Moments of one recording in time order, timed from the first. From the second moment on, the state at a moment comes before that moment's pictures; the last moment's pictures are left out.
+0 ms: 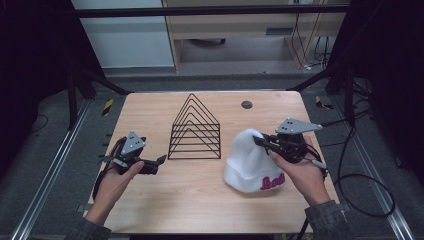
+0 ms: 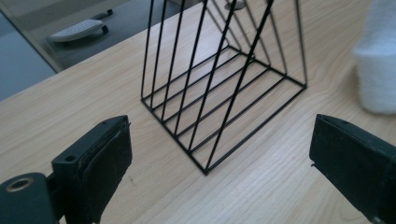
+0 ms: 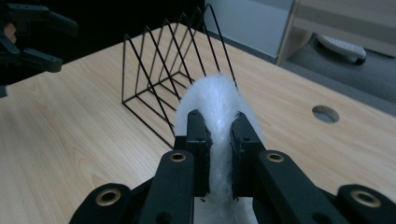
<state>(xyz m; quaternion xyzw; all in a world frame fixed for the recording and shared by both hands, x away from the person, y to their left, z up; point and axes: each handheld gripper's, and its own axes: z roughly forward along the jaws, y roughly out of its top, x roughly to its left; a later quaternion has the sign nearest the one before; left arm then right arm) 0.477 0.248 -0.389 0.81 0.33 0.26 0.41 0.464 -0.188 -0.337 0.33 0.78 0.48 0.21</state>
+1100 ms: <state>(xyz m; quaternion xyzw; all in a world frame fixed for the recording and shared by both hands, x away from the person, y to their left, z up) 0.510 0.223 -0.318 0.82 0.29 0.23 0.44 0.504 -0.163 -0.224 0.31 0.76 0.50 0.28</state>
